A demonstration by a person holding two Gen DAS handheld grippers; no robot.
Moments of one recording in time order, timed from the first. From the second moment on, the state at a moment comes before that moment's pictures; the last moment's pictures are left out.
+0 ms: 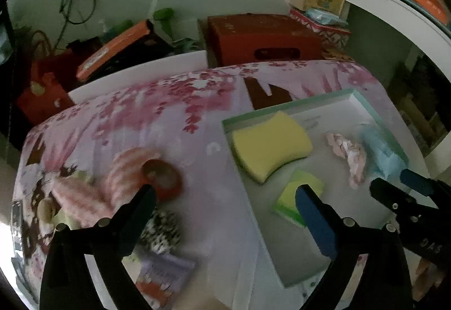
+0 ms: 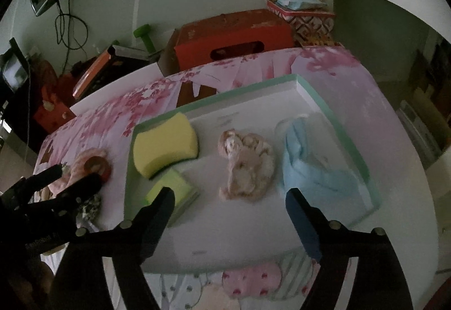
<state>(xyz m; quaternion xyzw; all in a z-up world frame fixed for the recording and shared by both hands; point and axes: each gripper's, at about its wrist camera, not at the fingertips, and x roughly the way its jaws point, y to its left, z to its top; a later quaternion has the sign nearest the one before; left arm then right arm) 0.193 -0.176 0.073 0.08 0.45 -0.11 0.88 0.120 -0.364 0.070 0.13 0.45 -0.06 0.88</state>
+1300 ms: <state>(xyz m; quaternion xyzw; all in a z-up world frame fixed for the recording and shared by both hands) 0.078 0.062 0.097 -0.05 0.45 0.00 0.89 0.057 -0.179 0.106 0.04 0.45 0.02 0.89</state>
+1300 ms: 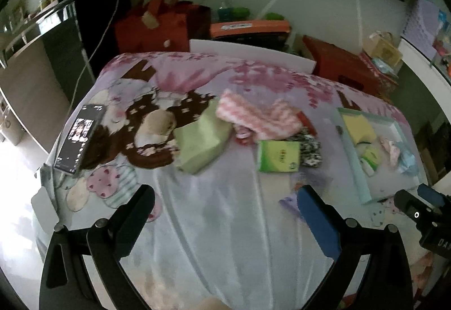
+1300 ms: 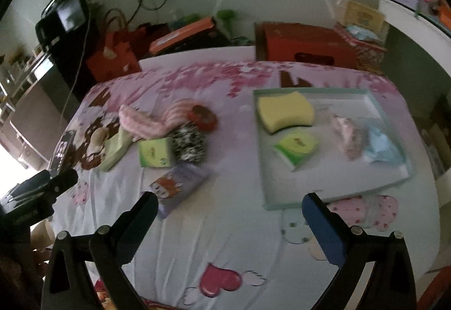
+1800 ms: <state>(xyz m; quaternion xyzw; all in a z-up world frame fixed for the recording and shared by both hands) 0.105 0.108 0.056 -0.06 0.46 0.01 0.88 0.106 -0.125 0.053 0.03 0.50 0.05 0.86</state>
